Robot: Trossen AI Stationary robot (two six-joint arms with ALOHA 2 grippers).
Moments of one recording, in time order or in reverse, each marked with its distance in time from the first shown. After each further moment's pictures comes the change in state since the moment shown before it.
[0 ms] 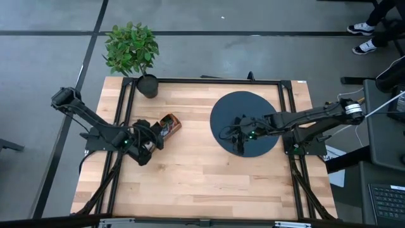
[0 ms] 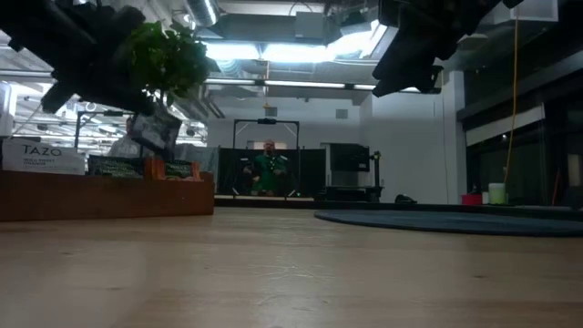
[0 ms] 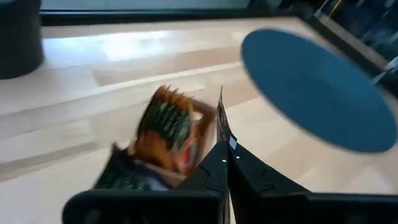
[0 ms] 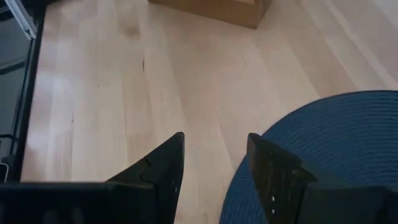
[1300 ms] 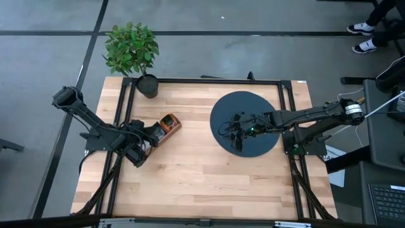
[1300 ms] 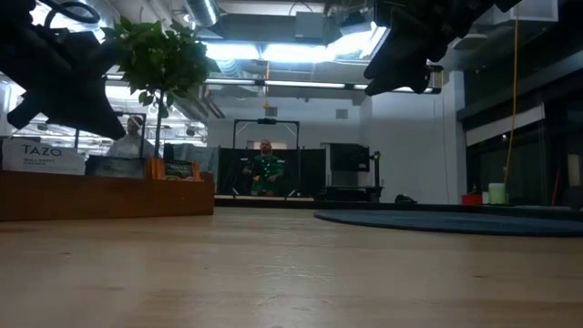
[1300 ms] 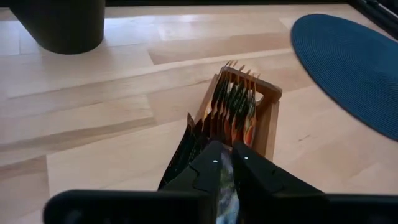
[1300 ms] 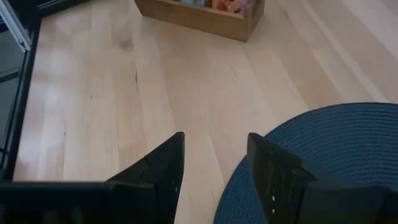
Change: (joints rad) left arm -0.060 0.015 -0.058 -0.264 0.041 -0.321; right arm -0.040 0.002 0.000 0.035 0.000 -0.025
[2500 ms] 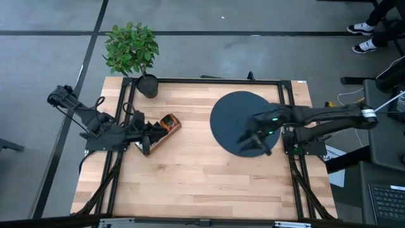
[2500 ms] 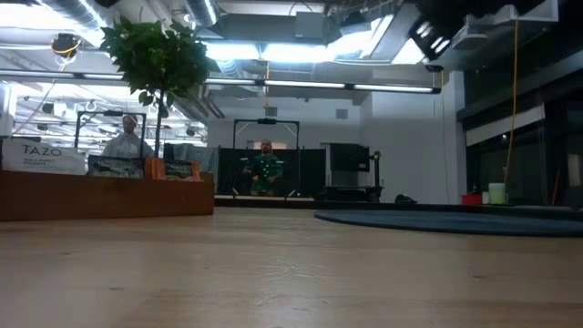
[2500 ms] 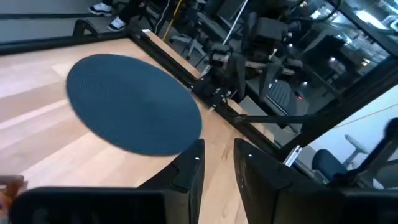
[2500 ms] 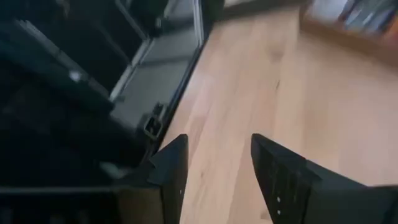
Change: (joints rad) left arm 0.045 -0.240 0.331 0.591 0.218 0.977; right arm -0.067 -0.256 -0.103 0.070 -0.596 -0.183
